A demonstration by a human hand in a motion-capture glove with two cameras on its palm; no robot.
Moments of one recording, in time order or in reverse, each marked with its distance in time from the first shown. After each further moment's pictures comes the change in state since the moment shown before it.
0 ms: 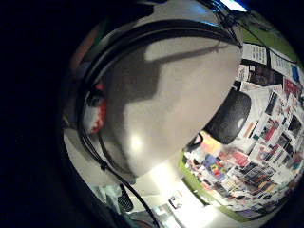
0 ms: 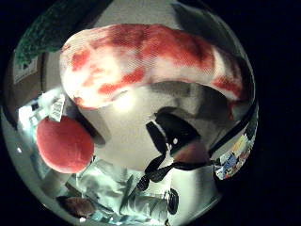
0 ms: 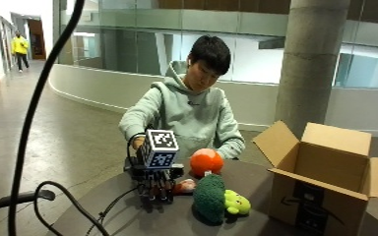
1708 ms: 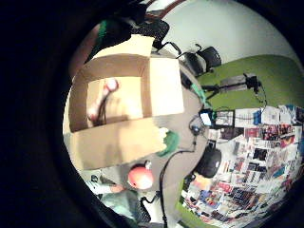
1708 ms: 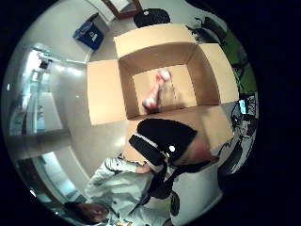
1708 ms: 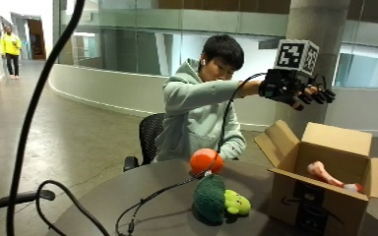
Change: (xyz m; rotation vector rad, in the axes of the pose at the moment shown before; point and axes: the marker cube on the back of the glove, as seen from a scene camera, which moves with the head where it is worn) arm -0.326 -0.001 -0.363 0.504 0.106 -0.304
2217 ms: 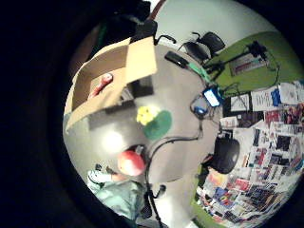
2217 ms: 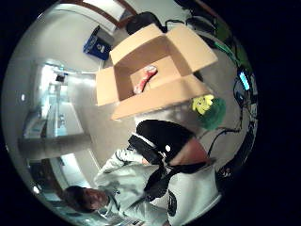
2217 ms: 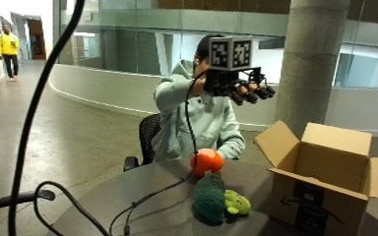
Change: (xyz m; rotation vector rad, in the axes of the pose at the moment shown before) arm 0.141 0.090 0.019 0.020 -0.232 0.139
